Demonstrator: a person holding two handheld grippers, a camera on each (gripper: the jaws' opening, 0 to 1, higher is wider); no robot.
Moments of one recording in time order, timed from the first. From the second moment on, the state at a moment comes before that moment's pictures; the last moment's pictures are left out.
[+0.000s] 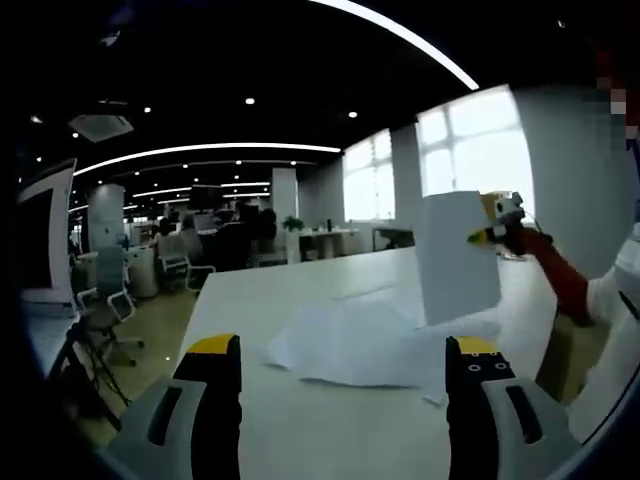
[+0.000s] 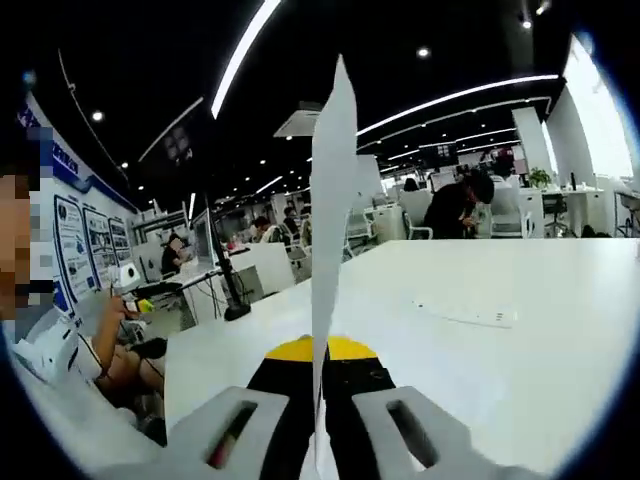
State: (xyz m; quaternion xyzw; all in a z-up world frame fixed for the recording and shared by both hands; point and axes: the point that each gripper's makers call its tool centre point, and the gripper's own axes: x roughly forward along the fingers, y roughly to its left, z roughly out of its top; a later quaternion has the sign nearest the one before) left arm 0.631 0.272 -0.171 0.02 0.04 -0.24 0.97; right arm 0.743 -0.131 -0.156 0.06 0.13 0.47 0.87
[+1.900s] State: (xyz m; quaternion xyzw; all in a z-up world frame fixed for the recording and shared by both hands) left arm 0.743 0.150 -0.144 0.02 0.03 -0.35 0.94; right arm 0.753 -0.094 -0.116 0.08 0.06 0.61 0.79
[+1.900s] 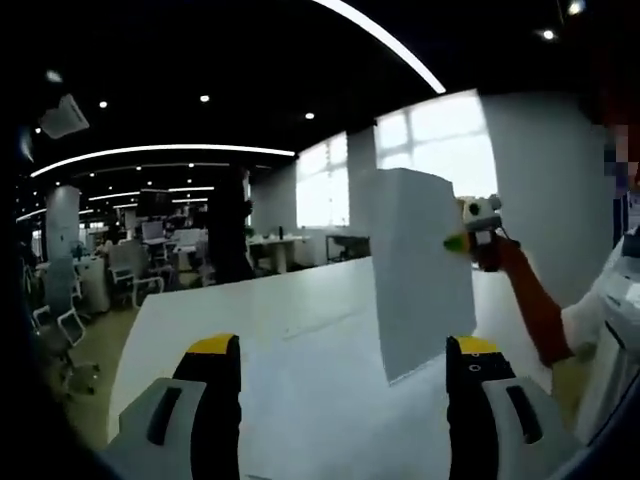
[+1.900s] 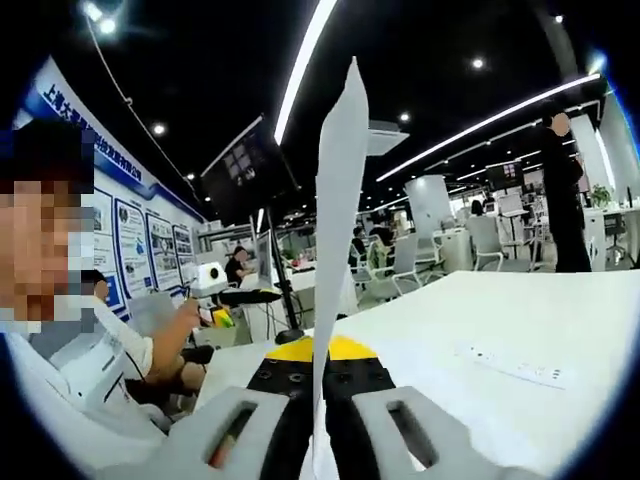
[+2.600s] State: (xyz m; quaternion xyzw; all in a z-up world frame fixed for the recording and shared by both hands) left arm 0.786 0.099 -0.130 -0.02 0.00 -0.45 0.89; right arm 0.750 -0.097 -0.124 0.08 0.06 0.62 0.77
